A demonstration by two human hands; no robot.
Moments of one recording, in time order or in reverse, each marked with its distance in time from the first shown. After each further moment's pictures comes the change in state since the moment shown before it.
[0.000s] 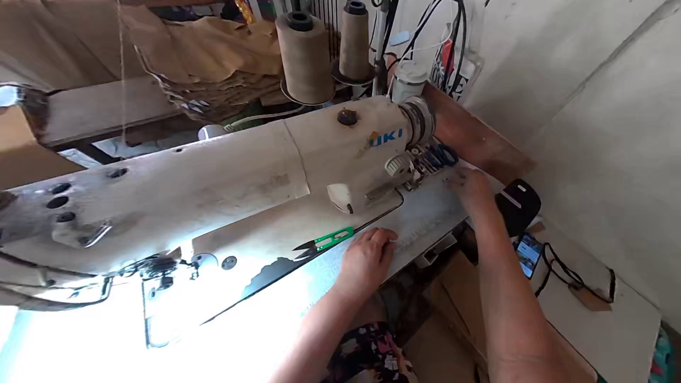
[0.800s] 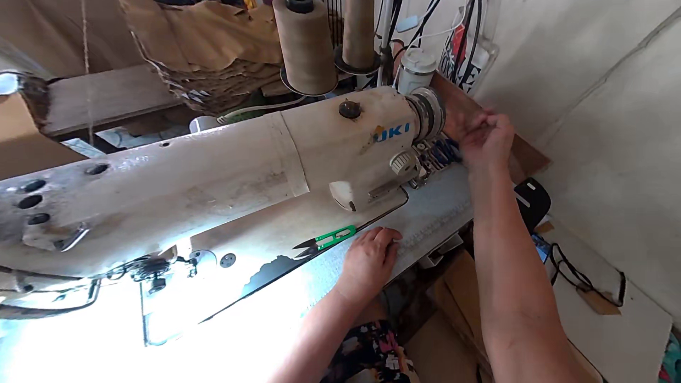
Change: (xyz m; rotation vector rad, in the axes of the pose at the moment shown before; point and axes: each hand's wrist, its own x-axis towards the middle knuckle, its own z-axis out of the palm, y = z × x) left_hand -0.002 -0.003 0.006 0.029 0.063 0.030; right_hand 0.064 -0.064 -0.013 1.628 0.272 0.019
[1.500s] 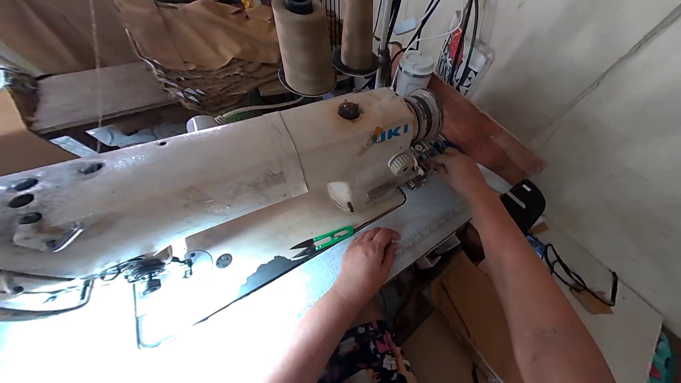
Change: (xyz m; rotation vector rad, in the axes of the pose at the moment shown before) left_hand 0.001 0.003 -0.003 0.000 -0.028 -0.009; right_hand -0.014 0.023 -0.049 -1.767 -0.758 -0.321
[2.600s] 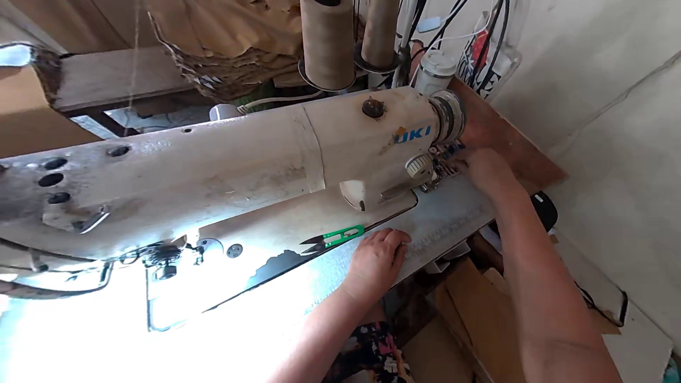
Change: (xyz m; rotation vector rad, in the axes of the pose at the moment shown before) left_hand 0.001 -0.002 0.002 -0.022 0.014 0.009; right_hand 0.009 -0.014 -0.034 -0.126 -0.086 0.019
